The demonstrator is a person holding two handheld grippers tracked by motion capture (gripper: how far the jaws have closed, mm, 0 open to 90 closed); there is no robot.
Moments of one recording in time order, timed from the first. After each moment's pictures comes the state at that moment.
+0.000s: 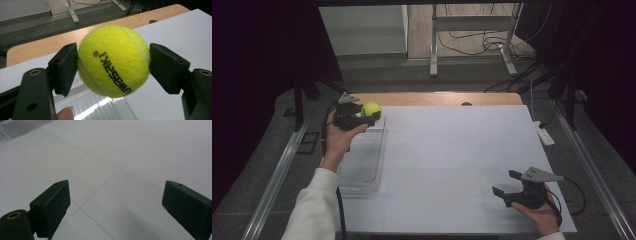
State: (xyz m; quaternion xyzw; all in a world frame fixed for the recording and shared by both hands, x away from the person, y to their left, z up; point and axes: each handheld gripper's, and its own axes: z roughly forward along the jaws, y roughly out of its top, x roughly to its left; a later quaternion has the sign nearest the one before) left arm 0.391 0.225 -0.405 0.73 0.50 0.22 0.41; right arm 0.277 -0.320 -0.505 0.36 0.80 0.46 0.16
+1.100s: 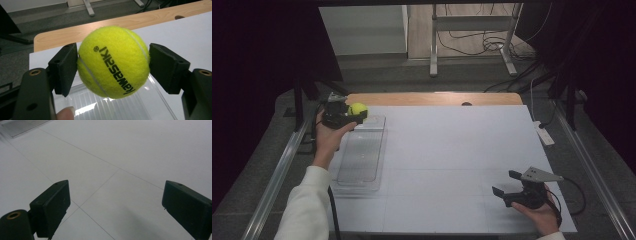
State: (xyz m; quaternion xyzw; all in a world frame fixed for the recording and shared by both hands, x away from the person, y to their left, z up) left arm 0.400 0.261 -0.417 0.71 0.55 0.24 0.37; right arm 0.278 -0.320 -0.506 0.36 0.80 0.46 0.16
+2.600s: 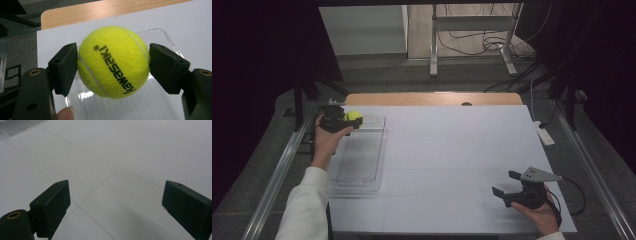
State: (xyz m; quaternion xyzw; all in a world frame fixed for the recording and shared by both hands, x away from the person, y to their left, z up) left arm 0.412 0.276 -0.449 0.72 0.58 0.22 0.32; right arm 0.279 -0.320 -0.508 0.36 0.80 0.45 0.16
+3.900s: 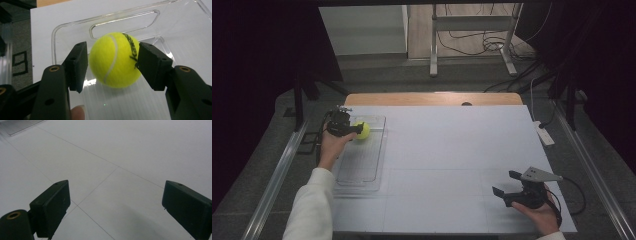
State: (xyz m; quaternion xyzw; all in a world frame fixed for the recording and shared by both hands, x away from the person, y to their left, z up) left arm 0.422 0.270 -0.478 0.73 0.59 0.20 0.27; right arm 0.279 -0.321 -0.508 0.36 0.80 0.45 0.16
